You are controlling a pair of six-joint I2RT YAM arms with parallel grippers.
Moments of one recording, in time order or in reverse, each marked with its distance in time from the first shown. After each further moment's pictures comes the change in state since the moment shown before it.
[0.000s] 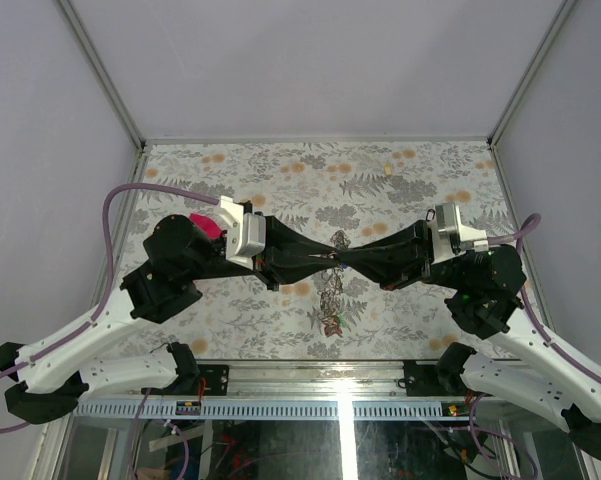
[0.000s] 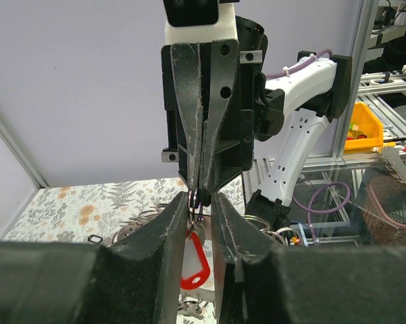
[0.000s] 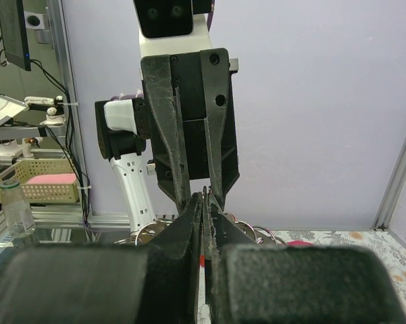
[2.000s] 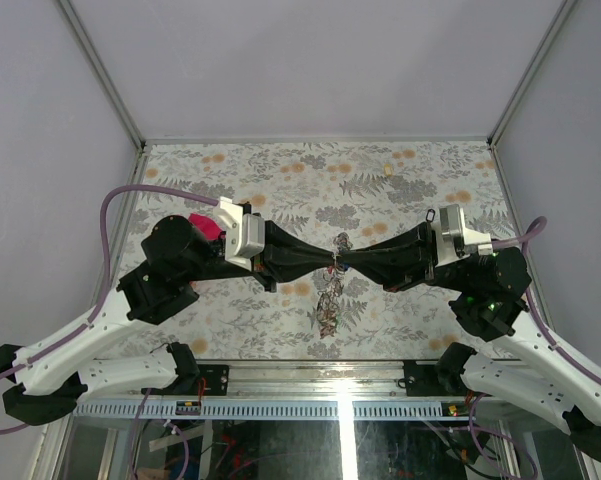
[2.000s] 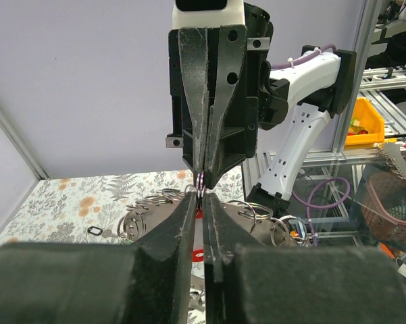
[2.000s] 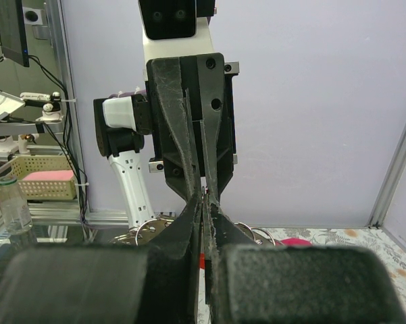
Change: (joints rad) left arm 0.000 -0.014 0.000 -0.040 -0.010 0.006; right arm 0.000 -0.024 0.007 -0.044 0.001 -0.021
